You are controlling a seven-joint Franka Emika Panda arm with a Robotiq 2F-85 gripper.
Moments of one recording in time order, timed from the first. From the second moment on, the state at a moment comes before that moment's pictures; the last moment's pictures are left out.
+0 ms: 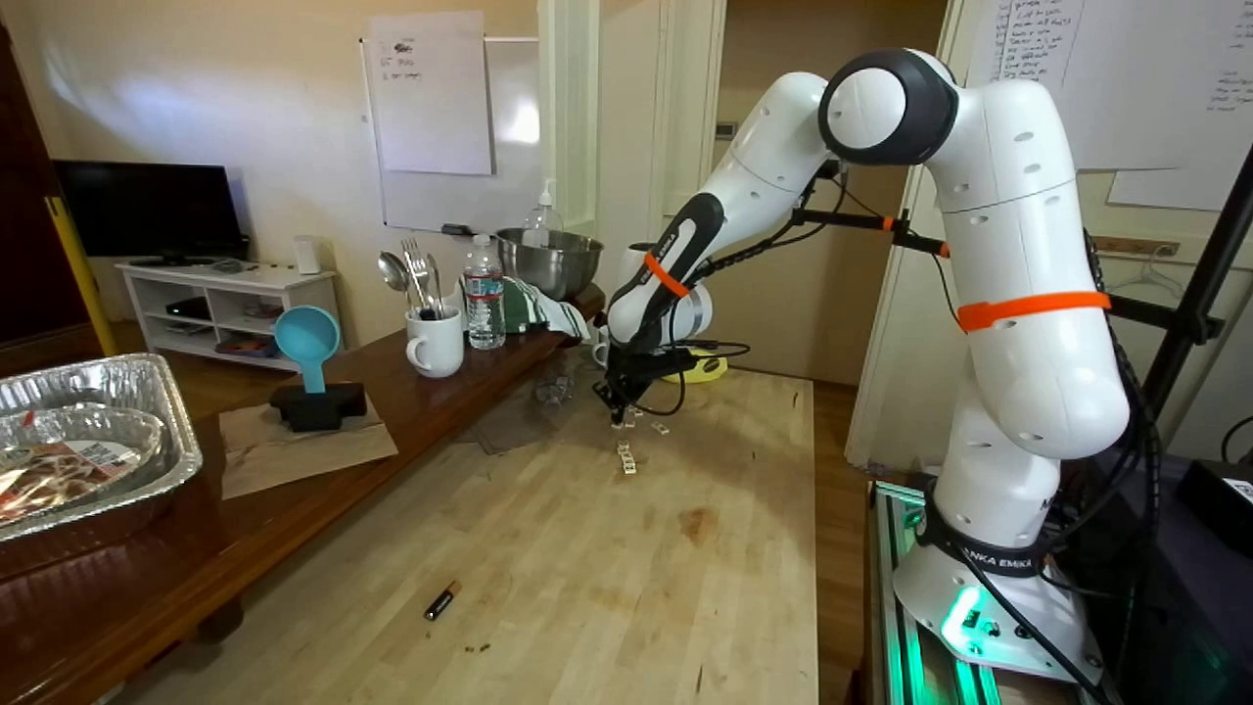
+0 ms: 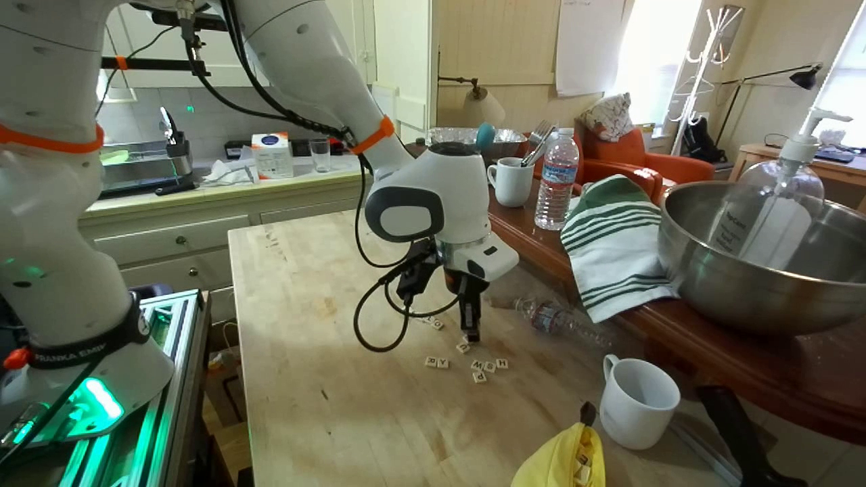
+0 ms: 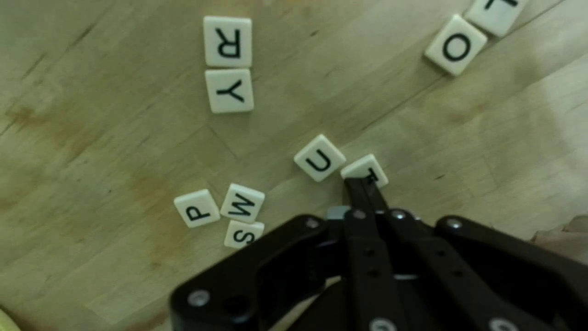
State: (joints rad) arm -0.05 0.38 -0.22 -2.23 0.17 2.78 0.11
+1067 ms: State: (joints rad) arm -0.05 0.36 -0.21 -2.24 0.17 2.71 0.29
